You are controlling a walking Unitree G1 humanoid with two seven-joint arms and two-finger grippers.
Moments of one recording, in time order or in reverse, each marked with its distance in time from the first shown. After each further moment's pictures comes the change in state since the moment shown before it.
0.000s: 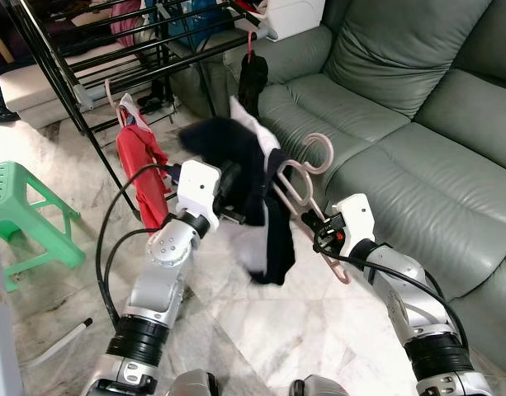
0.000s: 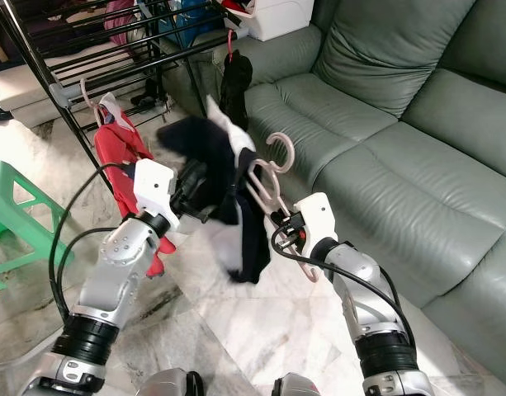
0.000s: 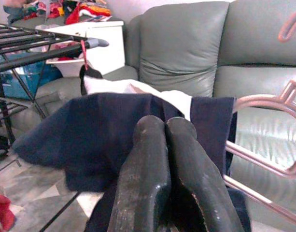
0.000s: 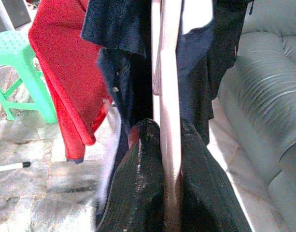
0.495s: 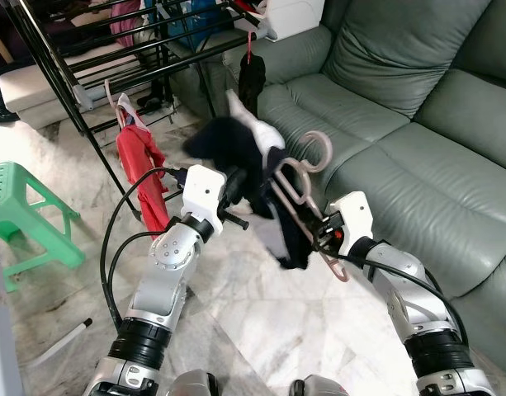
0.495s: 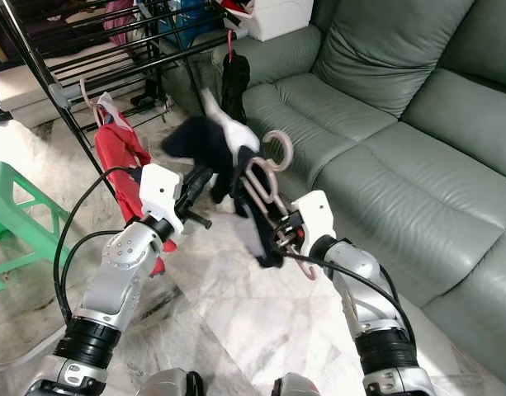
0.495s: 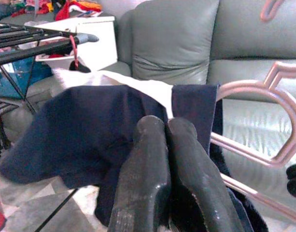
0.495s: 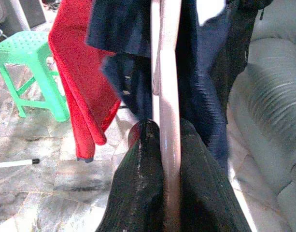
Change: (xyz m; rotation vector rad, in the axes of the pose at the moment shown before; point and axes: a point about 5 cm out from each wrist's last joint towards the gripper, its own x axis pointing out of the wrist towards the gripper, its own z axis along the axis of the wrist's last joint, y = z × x) left arm -0.002 -0.005 -0.004 0.040 0.021 -0.040; right arm 0.001 0.003 0.005 -0.021 -0.008 0.071
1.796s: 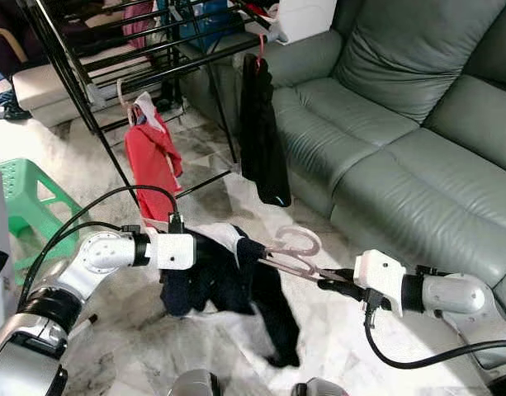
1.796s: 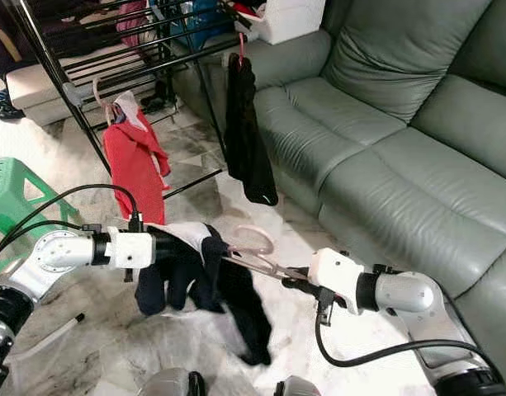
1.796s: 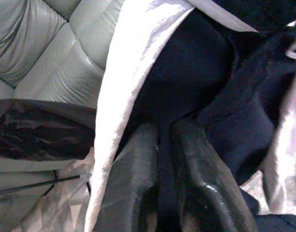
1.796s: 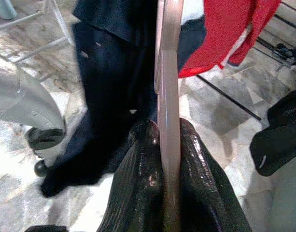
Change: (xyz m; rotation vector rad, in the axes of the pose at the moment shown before) left arm -0.057 0.071 -0.040 0.727 0.279 -0.827; right arm -0.076 0.002 -0.011 -0.455 0.179 0.473
